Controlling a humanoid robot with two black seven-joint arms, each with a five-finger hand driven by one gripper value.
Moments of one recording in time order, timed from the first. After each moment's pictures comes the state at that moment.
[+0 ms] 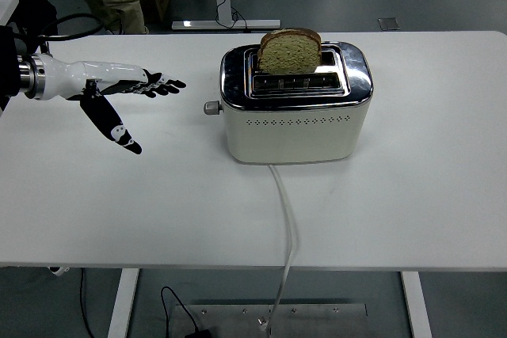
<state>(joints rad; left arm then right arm) -1.12 0.86 -0.37 -1.39 0.93 -0.57 0.08 0.01 0.00 0.29 0.08 -0.32 0.06 0.23</state>
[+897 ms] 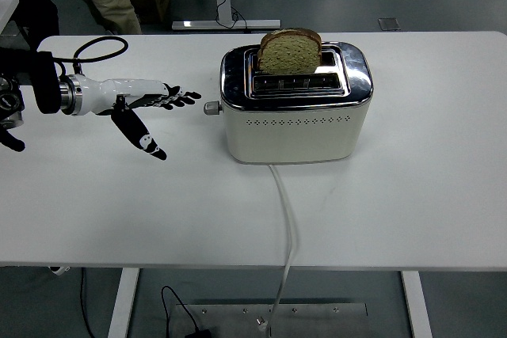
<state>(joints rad) -1.06 0.72 -0.37 -1.27 0.97 -0.50 0.08 0.01 0.00 0.29 0.08 -0.32 0.06 0.23</state>
